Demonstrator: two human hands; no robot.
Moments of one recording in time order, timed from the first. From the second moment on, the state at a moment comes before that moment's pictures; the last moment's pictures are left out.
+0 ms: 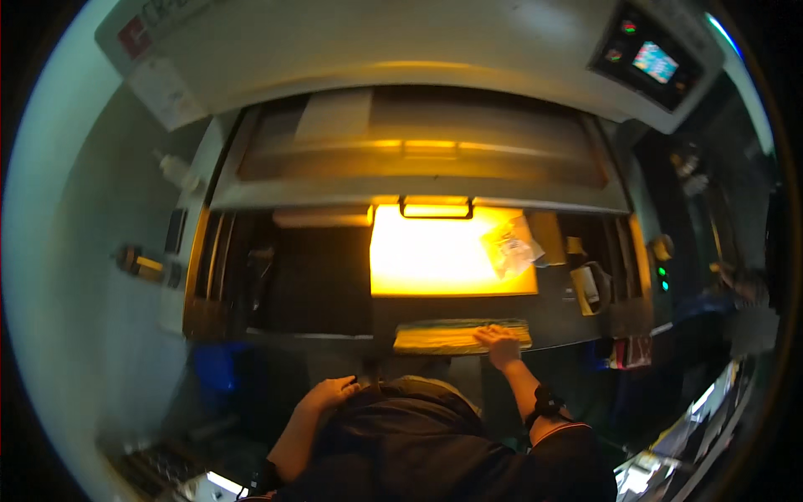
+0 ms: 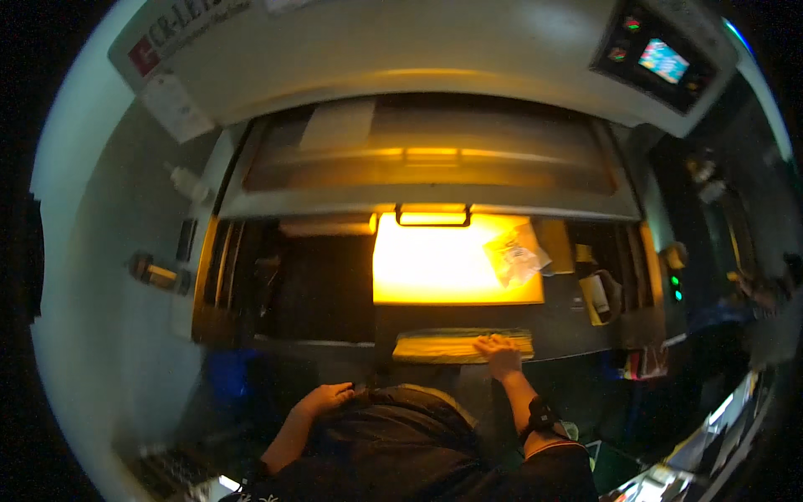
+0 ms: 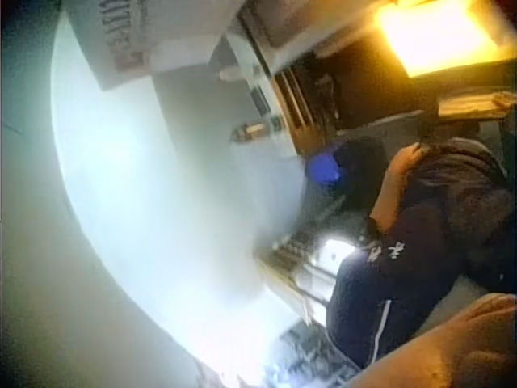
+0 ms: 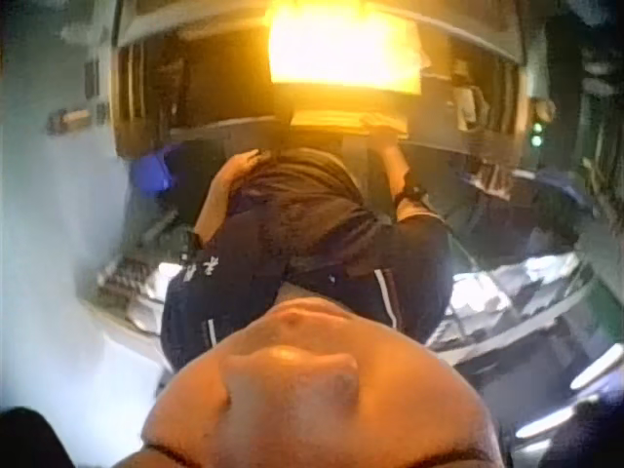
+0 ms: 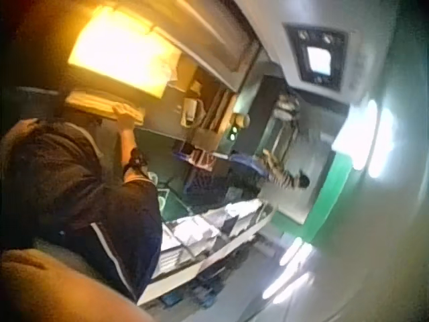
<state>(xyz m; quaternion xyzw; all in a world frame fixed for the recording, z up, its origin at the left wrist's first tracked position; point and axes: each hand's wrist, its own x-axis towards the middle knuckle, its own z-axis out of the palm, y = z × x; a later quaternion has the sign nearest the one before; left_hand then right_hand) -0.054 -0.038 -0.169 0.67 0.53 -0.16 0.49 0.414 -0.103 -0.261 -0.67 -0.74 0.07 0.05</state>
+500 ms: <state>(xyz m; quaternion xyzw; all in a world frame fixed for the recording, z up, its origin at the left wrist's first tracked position) -0.079 -0.150 -0.180 0.53 0.66 0.01 0.53 0.389 -0.007 -0.293 -0.73 -0.62 0.27 -0.01</state>
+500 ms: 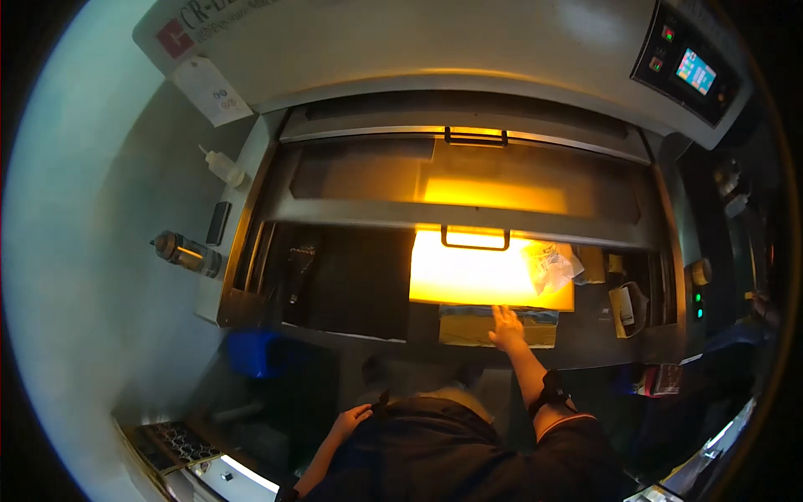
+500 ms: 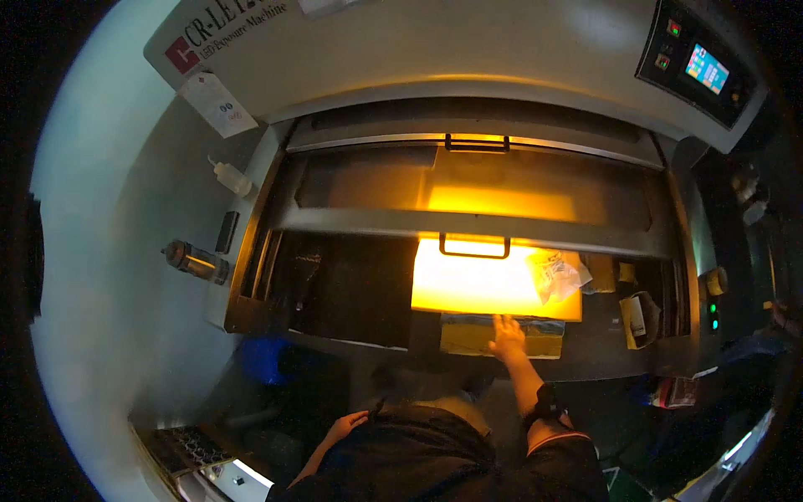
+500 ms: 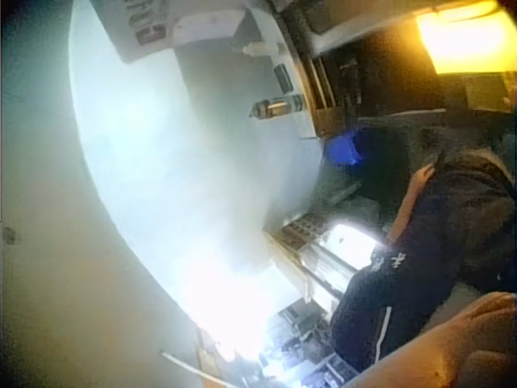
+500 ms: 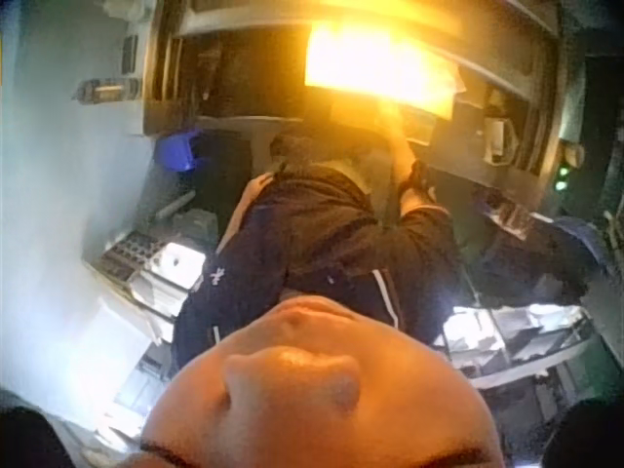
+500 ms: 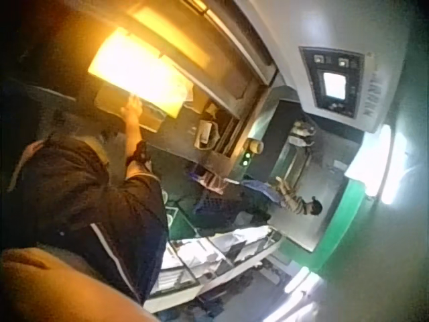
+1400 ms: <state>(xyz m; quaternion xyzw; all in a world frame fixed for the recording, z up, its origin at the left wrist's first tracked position) -0.198 0.090 -0.165 0.39 0.30 0.38 0.79 0.150 -0.061 0.108 -0.88 -0.47 0.06 -0.07</state>
